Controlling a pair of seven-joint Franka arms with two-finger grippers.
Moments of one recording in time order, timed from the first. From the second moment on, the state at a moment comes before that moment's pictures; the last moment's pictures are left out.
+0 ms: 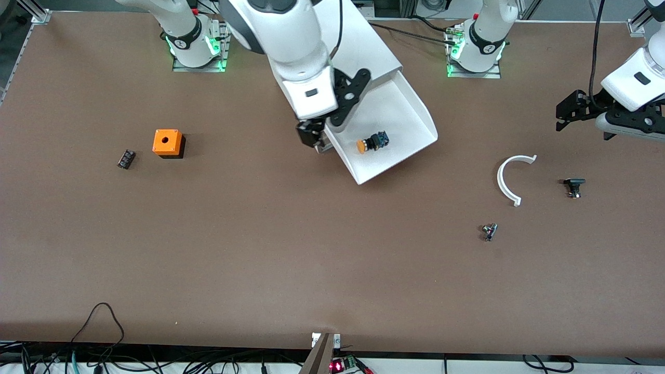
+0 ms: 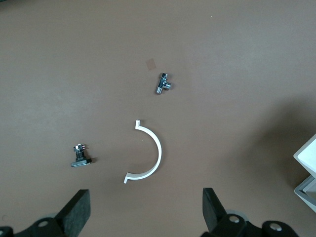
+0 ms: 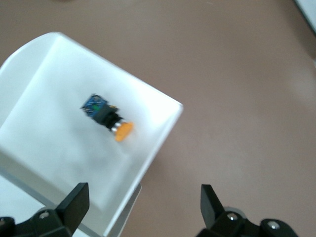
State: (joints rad) left arm 0.01 -0.10 -0.03 -1.79 0.04 1.72 0.20; right arm 0.77 0.49 0.02 -1.16 0.11 1.82 -0.38
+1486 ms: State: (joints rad) left arm 0.01 -0.10 0.00 -1.78 0.01 1.72 0.05; right arm 0.91 0.72 0.00 -1.06 0.10 1.87 -0.82
